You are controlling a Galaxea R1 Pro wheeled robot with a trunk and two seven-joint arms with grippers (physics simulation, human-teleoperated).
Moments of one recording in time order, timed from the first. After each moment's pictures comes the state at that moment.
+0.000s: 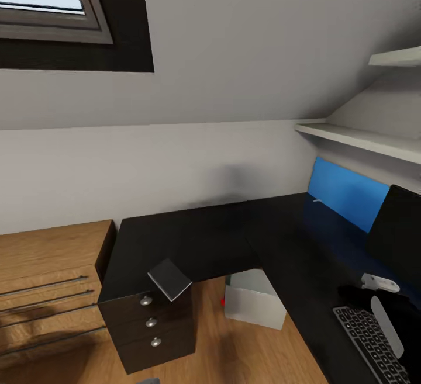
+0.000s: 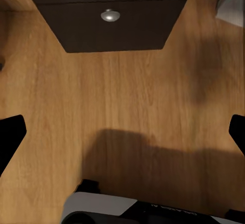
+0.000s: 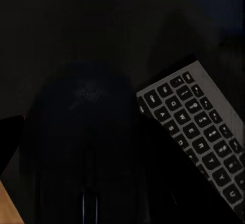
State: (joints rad) left arm 0.04 0.00 -0.32 -1.01 0.41 0.21 0.42; right arm -0.40 -0.32 -0.22 -1.06 -0.25 0.71 -0.09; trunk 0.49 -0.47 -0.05
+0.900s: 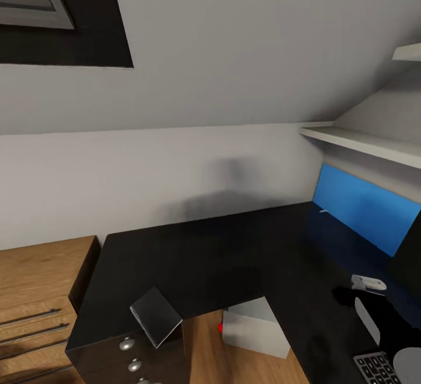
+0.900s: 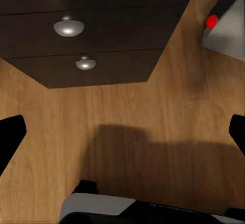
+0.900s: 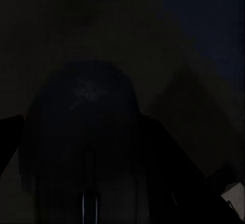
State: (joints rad) left arm 0.04 0.00 -0.36 -0.97 0.42 0.16 0.42; right arm -0.57 -0.32 -0.12 -0.65 -0.17 0.43 -0.11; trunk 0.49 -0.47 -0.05
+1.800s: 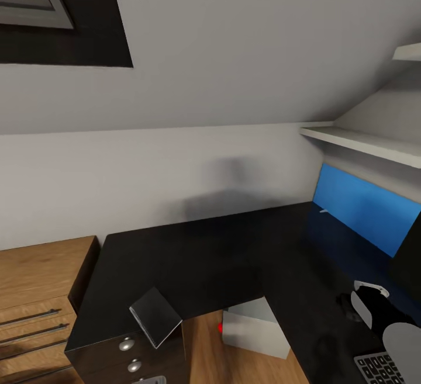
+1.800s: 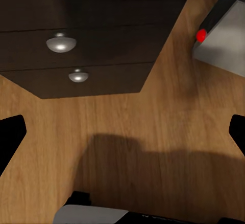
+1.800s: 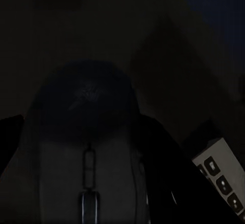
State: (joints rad) left arm 0.04 0.00 -0.37 -1.02 0.42 0.16 0.42; right arm -0.73 -0.33 -0.11 -0.34 -0.15 0.47 -0.19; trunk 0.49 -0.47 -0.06
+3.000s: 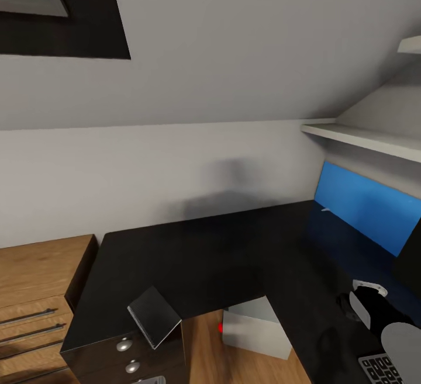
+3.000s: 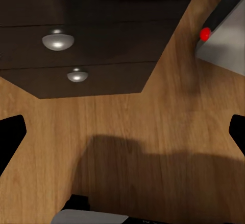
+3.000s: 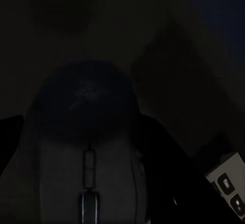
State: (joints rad) left arm 0.04 0.00 -0.36 -1.02 0.42 0.16 0.42; right arm -0.73 -0.32 -0.11 -0.34 -0.12 0.46 -0.19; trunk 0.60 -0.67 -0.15
